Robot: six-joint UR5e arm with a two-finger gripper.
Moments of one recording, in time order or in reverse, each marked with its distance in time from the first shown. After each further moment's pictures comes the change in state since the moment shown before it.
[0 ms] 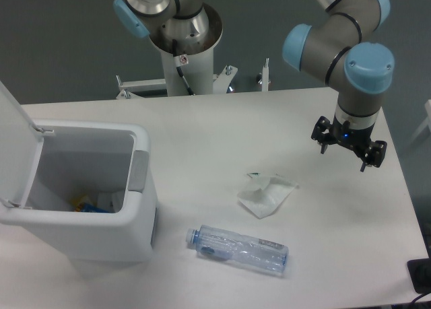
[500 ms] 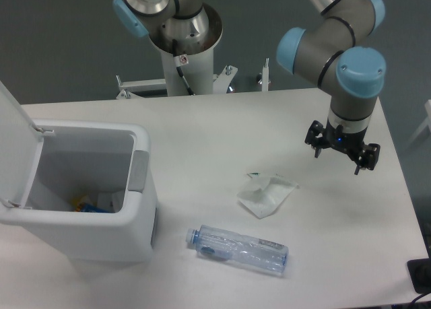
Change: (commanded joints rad) arm -0.054 -0.002 -0.046 0.072 -0.012 -0.185
